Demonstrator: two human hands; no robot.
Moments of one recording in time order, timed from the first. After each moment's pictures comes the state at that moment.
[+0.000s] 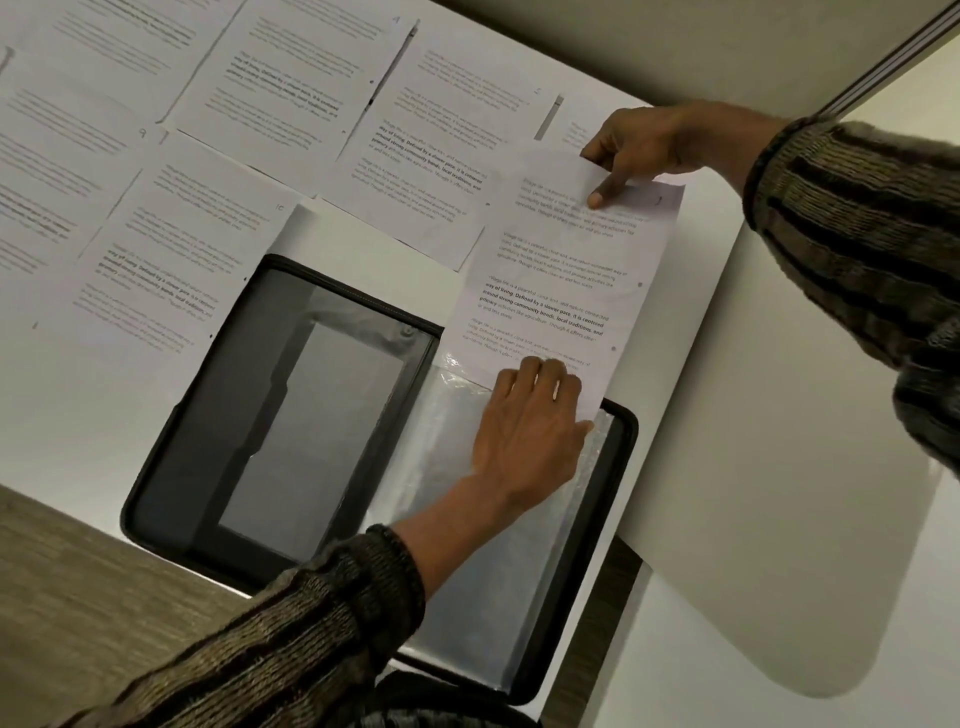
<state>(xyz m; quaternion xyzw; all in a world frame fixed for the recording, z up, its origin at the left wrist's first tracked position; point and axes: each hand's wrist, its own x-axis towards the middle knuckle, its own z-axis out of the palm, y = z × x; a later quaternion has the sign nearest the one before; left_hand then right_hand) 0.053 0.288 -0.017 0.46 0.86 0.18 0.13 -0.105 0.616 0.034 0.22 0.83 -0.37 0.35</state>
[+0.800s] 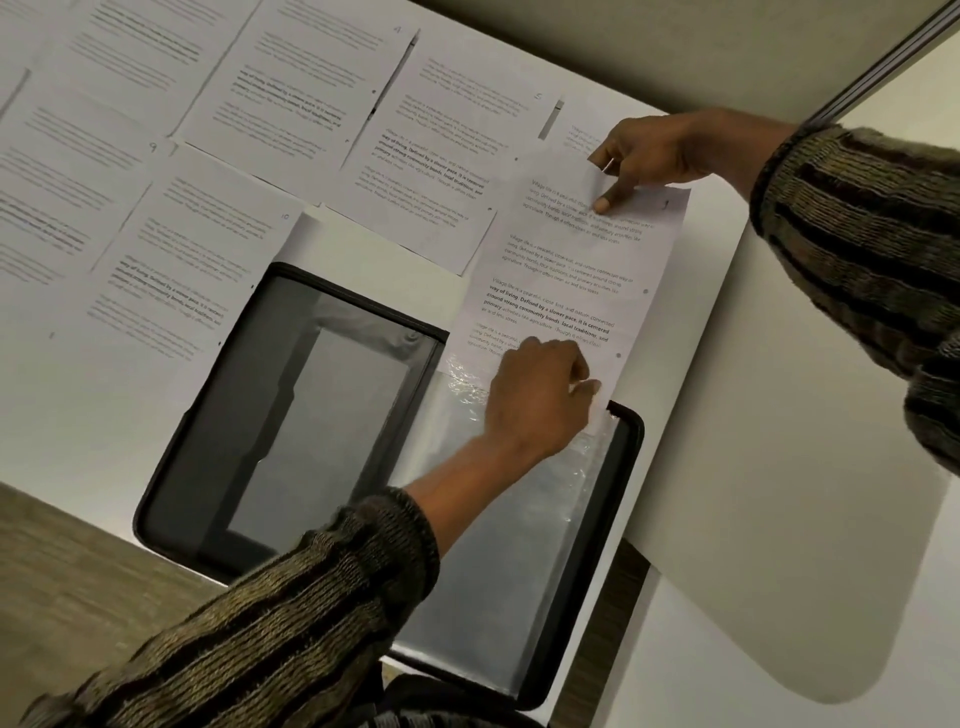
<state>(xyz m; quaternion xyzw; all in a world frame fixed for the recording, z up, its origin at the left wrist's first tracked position) 0.022 0.316 -0.006 0.34 0.85 0.31 0.26 -0.098 0.624 0.027 0.22 0.82 -0.40 0.35</state>
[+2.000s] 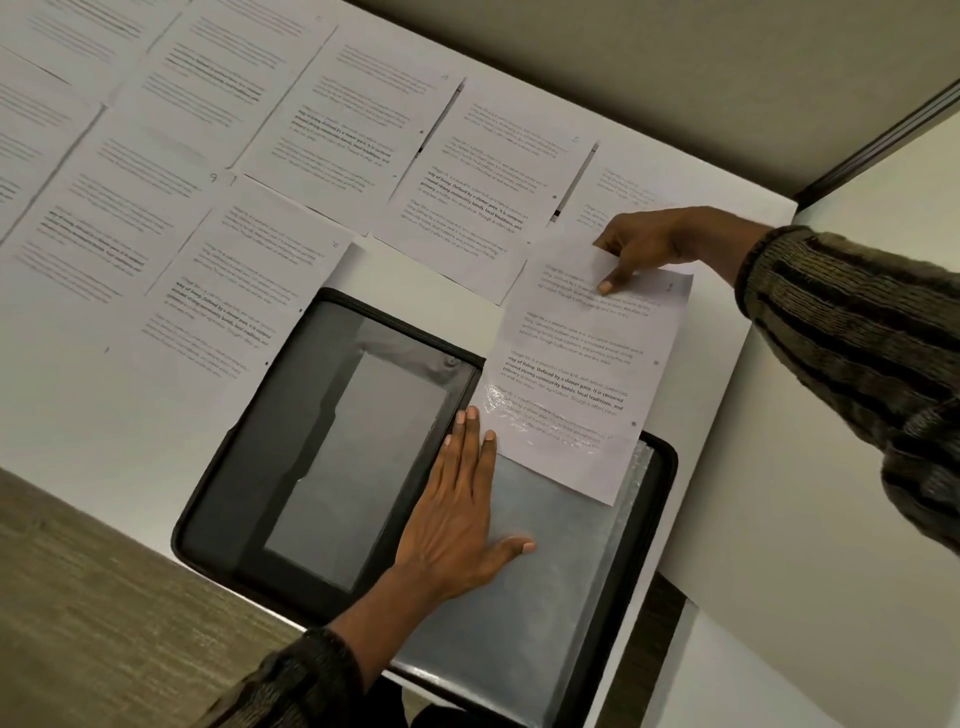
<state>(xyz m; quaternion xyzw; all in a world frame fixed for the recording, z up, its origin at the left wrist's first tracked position) 0.040 0.148 -0.057 0.44 0.86 0.11 0.23 -0.094 0.581 -0.011 0.18 0.81 -0.38 0.41</state>
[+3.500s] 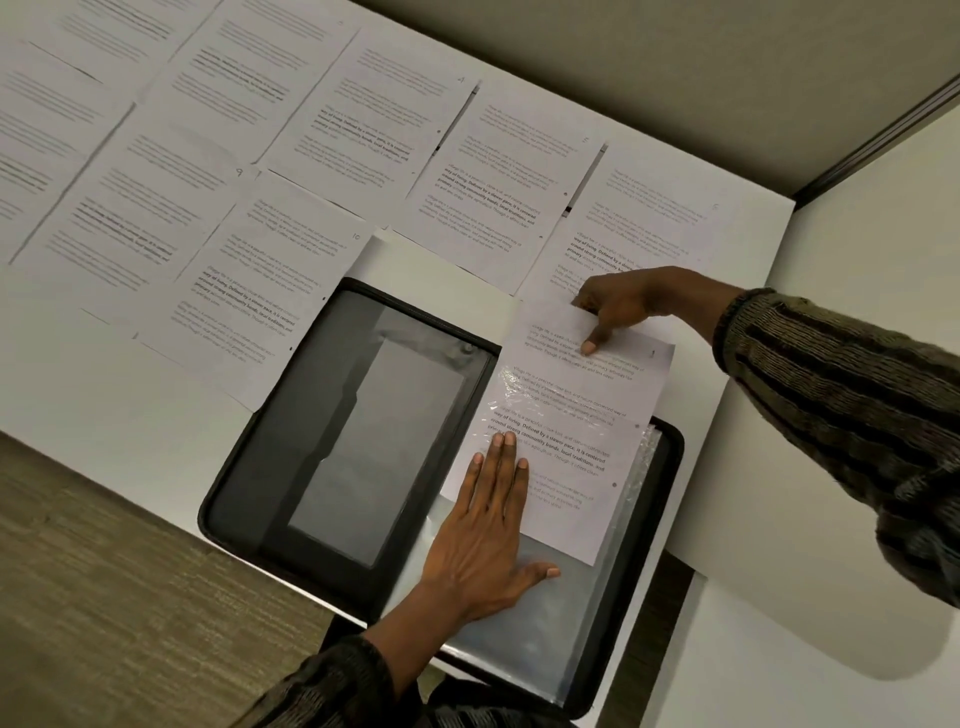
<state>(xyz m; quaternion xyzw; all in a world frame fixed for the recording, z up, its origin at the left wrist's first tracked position) 0.080 0.128 -0.054 0.50 0.84 0.07 0.22 -0.057 0.506 -0.023 0.12 0.80 -0.34 0.48</state>
